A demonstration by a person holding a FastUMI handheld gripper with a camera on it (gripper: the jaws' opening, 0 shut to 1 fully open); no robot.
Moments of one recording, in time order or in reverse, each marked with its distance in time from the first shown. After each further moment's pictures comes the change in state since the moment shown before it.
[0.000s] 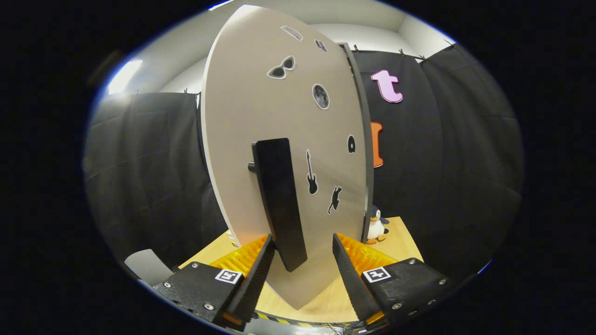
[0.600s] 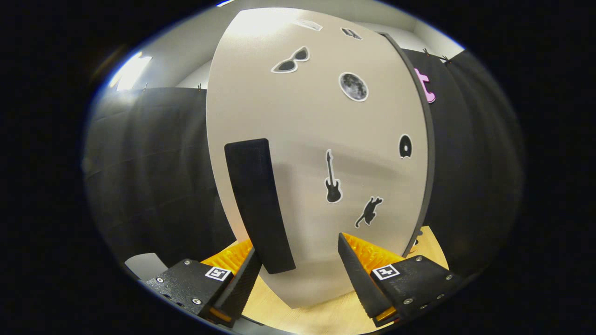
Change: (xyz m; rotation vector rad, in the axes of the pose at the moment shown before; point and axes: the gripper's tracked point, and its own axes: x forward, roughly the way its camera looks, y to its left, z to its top) arm 0.107 0.079 0.017 -0.027 -0.009 0.095
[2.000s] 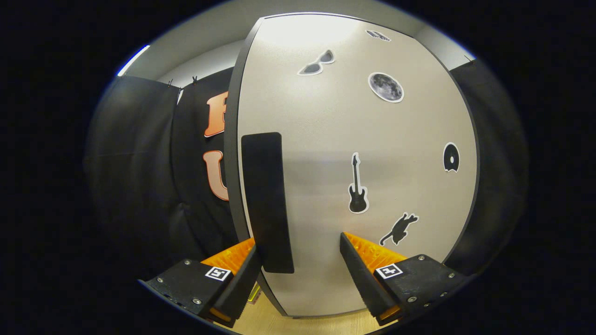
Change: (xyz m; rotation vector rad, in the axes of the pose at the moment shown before) arm 0.085 0.038 0.012 -0.013 -0.140 -0.262
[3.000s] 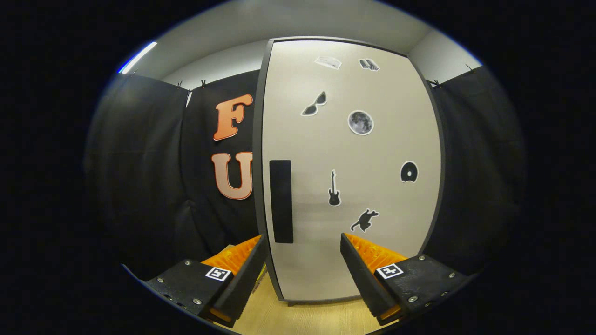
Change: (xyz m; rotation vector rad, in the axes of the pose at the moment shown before) arm -0.117 -0.016 0.019 -0.041 -0.003 -0.023
